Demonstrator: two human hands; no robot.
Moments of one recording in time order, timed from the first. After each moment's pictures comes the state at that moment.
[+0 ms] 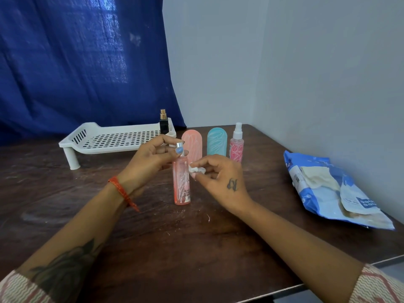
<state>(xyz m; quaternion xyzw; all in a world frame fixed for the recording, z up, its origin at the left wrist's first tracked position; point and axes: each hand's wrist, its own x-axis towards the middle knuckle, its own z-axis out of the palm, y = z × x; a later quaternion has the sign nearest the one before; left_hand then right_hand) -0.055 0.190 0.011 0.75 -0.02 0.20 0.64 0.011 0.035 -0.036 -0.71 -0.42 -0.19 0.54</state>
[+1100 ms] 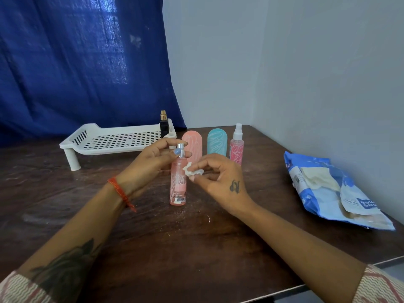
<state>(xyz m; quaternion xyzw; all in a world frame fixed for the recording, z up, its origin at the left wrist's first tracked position) -0.053 0.194 0.008 0.75 -0.03 0.15 0.64 0.004 0.033 -0.031 -0.67 -0.44 -0.15 0.58</state>
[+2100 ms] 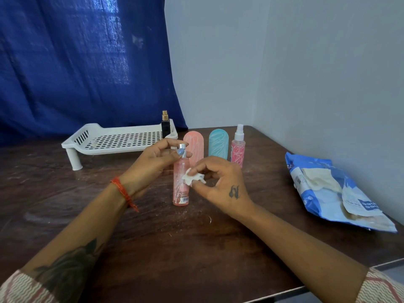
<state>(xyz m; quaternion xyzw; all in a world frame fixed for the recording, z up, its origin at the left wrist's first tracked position) -0.055 0.193 0.009 0.75 -0.03 0.16 0.65 0.003 0.032 -0.032 -0.67 -0.49 -0.20 0.52</state>
